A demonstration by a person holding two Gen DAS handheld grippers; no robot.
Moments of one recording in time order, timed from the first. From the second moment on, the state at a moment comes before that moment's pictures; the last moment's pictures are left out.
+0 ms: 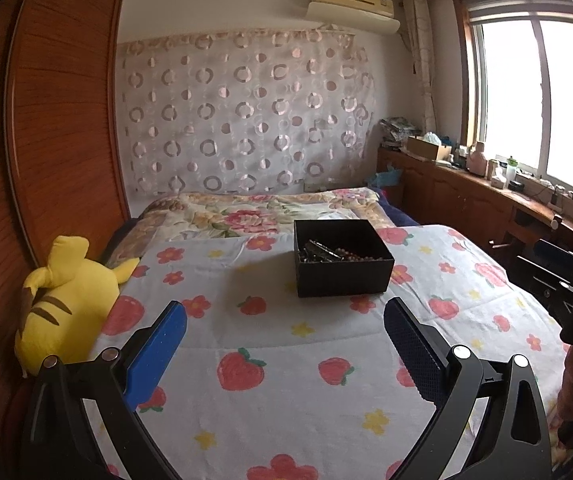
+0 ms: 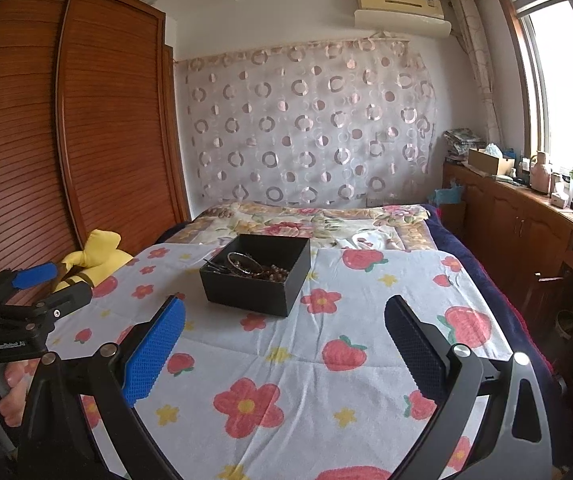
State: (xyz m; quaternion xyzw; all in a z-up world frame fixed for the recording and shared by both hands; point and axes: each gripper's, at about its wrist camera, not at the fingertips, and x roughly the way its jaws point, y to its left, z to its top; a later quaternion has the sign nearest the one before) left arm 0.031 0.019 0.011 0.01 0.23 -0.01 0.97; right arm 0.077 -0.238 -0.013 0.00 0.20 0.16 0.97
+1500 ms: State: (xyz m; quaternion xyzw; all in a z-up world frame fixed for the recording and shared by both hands) left arm 0.022 0.011 0.023 0.01 0.22 -0.01 0.98; right arm 0.069 -0.248 -0.013 0.01 0.20 0.15 0.97
